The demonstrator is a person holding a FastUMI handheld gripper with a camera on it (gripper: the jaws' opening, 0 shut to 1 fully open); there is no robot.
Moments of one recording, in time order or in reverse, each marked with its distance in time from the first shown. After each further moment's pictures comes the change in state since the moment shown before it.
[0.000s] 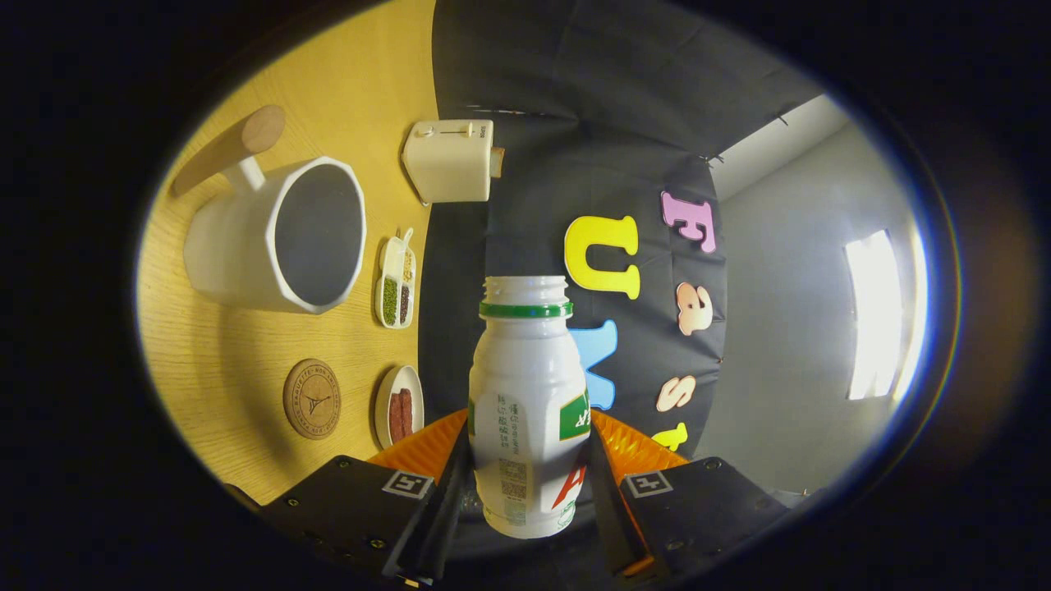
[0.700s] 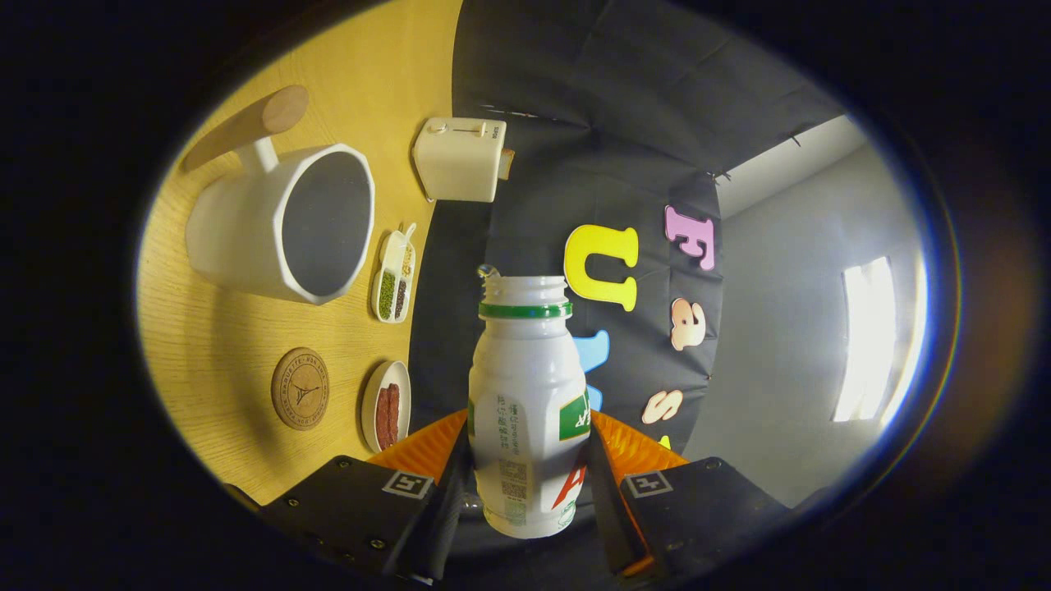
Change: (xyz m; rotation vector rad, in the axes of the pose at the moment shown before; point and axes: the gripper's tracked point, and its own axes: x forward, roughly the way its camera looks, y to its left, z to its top) arm 0.001 -0.001 0.004 -0.075 -0.014 -0.020
